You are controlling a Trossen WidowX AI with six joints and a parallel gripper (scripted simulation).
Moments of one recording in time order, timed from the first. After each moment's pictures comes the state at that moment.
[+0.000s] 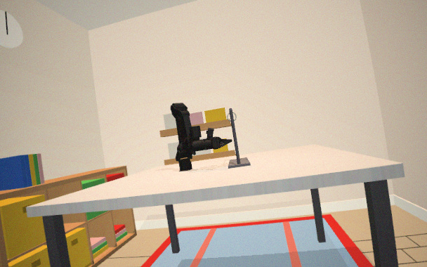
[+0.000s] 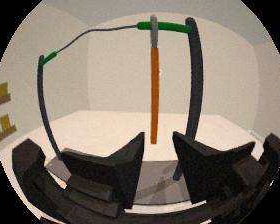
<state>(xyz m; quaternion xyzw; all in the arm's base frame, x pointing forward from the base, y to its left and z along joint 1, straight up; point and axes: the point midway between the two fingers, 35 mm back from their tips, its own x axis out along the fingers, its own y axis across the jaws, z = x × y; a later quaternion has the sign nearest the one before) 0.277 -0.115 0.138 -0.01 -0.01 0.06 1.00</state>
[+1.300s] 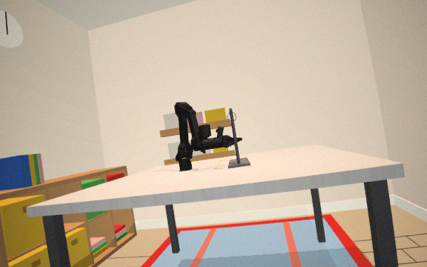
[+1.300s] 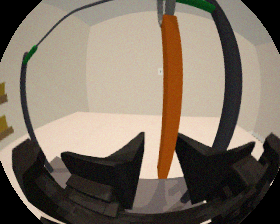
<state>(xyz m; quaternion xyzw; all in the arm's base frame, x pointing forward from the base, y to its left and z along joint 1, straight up) 0.329 -0.104 0.139 -0.01 -0.01 0.06 1.00</state>
